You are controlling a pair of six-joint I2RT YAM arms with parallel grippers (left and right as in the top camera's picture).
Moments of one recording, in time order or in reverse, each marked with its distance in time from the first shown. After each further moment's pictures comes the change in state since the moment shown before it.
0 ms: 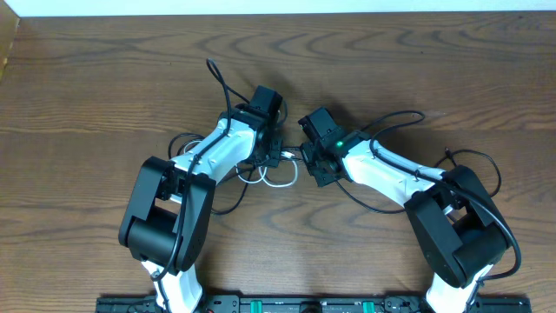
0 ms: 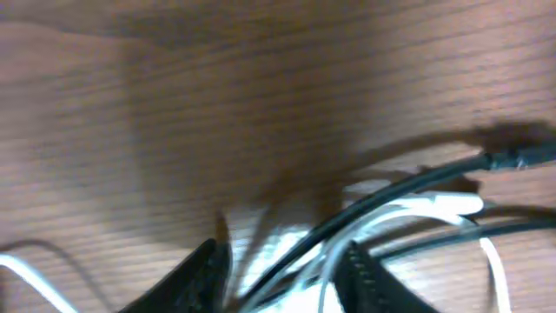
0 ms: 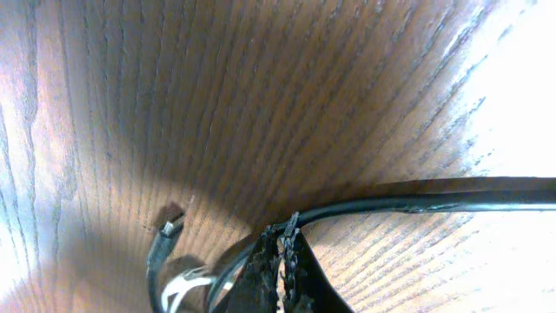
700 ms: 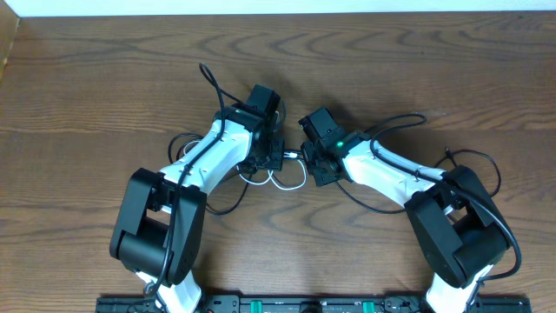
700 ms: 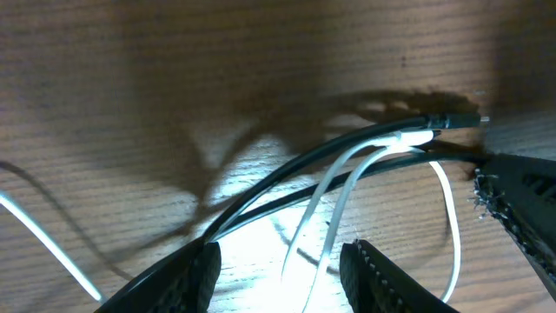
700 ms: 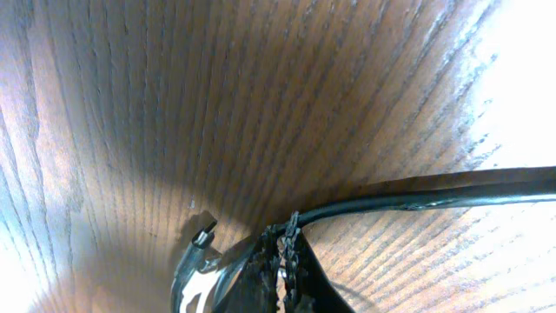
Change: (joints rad) left arm -0.001 -0.069 0.003 -0.094 0.125 -0.076; right arm 0.000 -0.001 -0.004 0.011 -0.002 0.071
